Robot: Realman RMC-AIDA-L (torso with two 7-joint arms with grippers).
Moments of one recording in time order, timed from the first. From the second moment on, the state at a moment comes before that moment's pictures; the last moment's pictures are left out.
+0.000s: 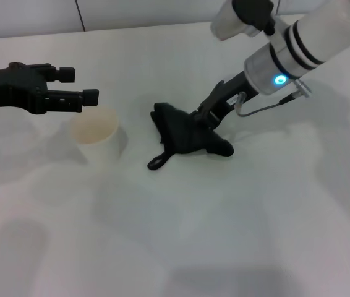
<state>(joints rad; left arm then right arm) -1.03 -2.07 2.85 -0.84 -0.18 1.83 -1.44 1.23 2.01 -2.82 0.21 -0.33 -1.10 1.64</state>
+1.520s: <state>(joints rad) -1.04 -2.07 2.85 -0.83 -0.17 1.83 -1.44 0.96 2.00 -2.82 0.67 0.02 -1.51 1.41</state>
